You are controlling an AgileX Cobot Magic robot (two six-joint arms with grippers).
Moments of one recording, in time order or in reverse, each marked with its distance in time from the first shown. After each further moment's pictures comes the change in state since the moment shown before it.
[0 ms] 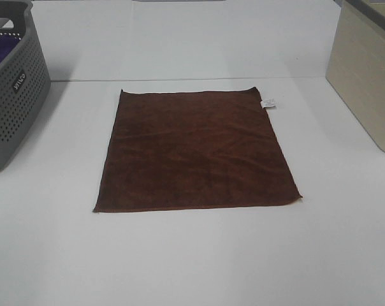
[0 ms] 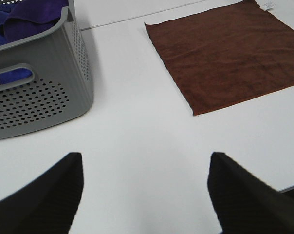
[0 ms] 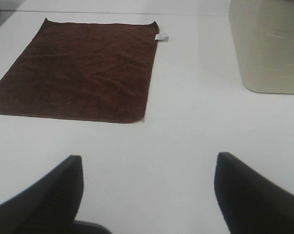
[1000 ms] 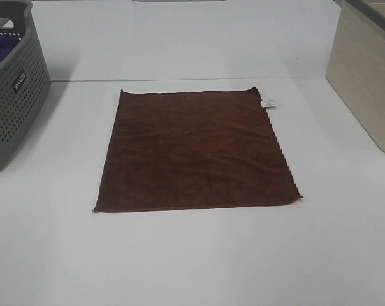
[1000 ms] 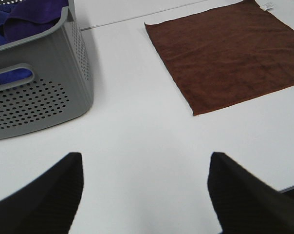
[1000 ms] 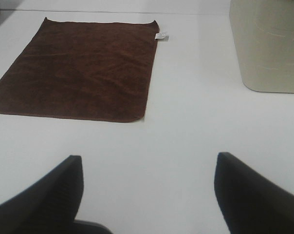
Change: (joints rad) left arm 0.000 0.000 0.000 0.000 0.000 0.000; right arm 0.000 0.000 0.003 0.000 0.000 0.000
